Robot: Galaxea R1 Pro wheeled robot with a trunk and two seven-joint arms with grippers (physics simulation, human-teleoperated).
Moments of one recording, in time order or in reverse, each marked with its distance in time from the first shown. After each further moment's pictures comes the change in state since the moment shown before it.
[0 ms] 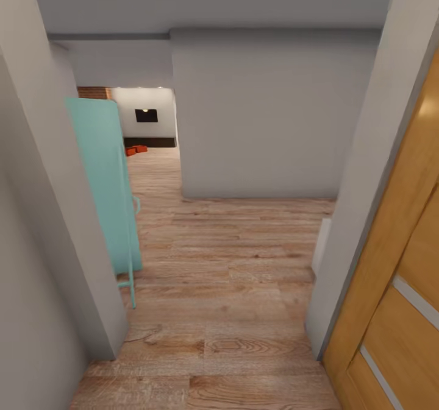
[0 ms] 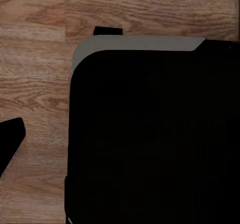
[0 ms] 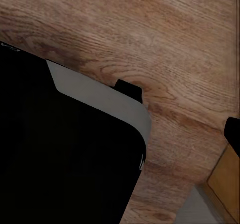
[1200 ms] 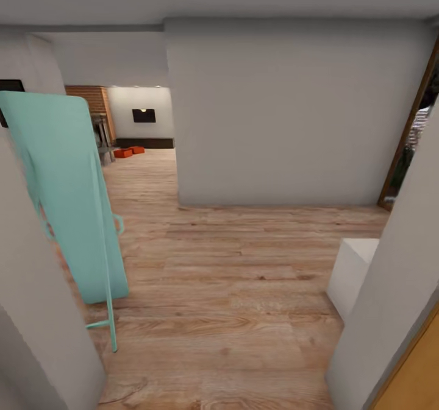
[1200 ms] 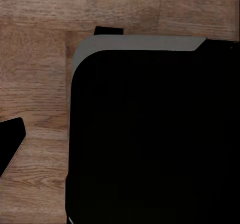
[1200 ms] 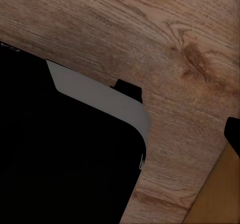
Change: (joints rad) left arm 0.000 0.001 0.000 0.000 0.000 0.000 0.000; right arm 0.000 -0.001 0.000 0.000 0.000 0.000 0.000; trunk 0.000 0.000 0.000
